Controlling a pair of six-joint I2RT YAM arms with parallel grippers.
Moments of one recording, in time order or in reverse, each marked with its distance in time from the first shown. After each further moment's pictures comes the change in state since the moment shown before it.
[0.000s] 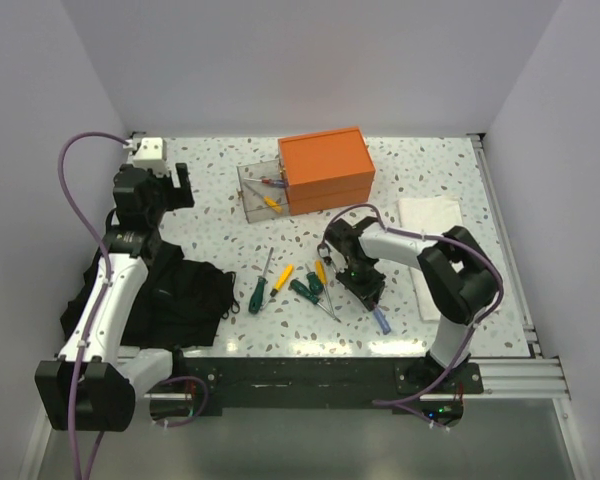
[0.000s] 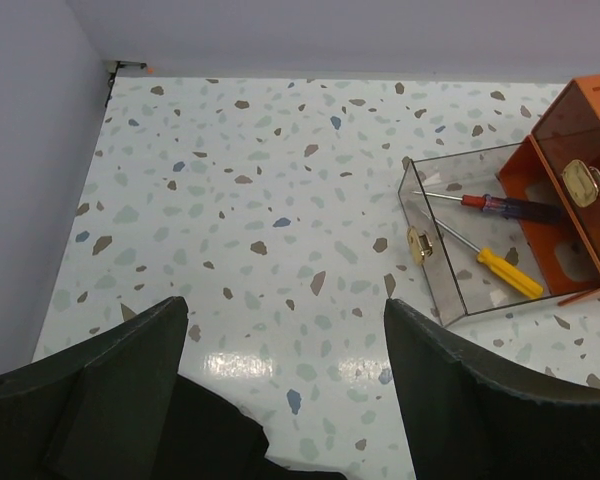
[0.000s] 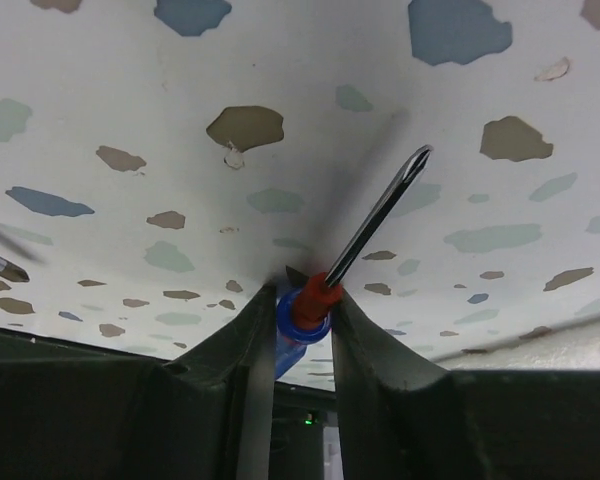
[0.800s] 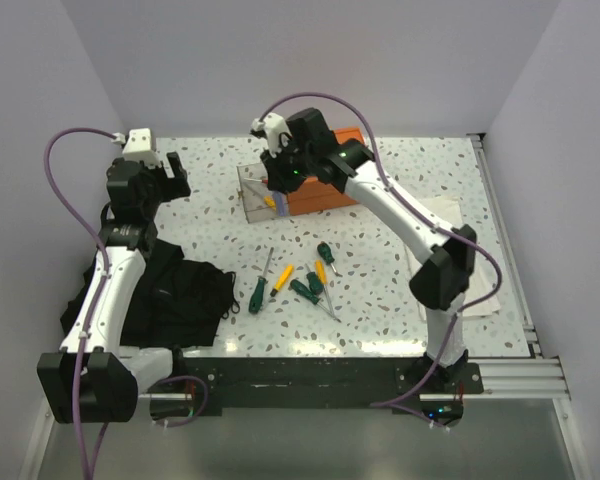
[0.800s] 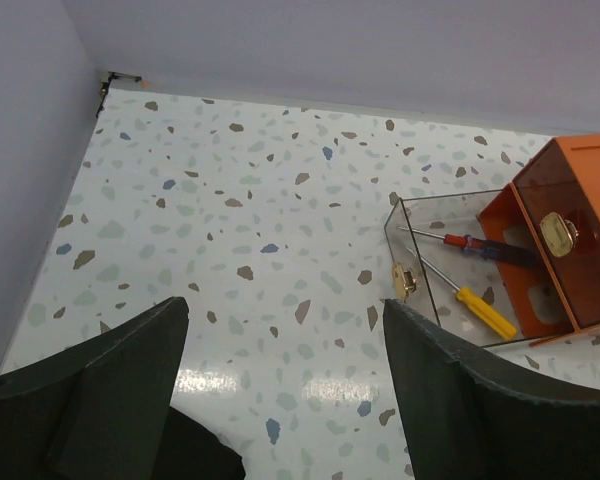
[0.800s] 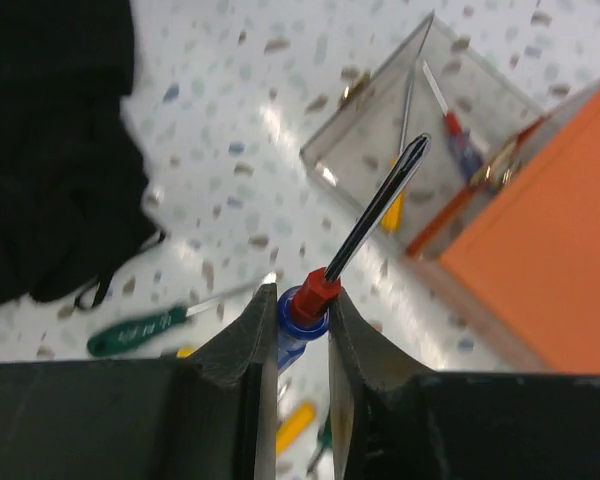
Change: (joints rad) left arm 0.040 0.040 0.040 0.050 0.035 -0.081; right arm 0.051 0.137 0.958 0.208 -0.236 -0.076
